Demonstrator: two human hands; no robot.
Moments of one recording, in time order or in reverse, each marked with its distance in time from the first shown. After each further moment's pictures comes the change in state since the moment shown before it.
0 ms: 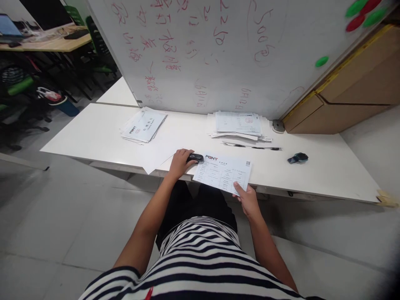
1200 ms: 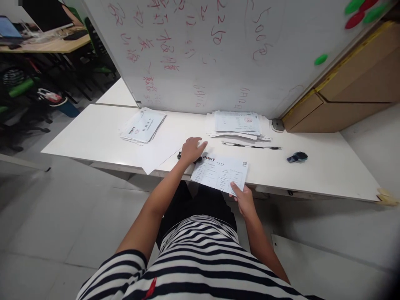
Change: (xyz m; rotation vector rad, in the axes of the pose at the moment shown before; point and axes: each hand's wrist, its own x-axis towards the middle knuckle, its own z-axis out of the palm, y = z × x) left_hand 0.070 0.041 0.010 -0.161 -0.021 -0.221; right_hand -0.001 0.004 0.007 0.010 -0.016 -0.013
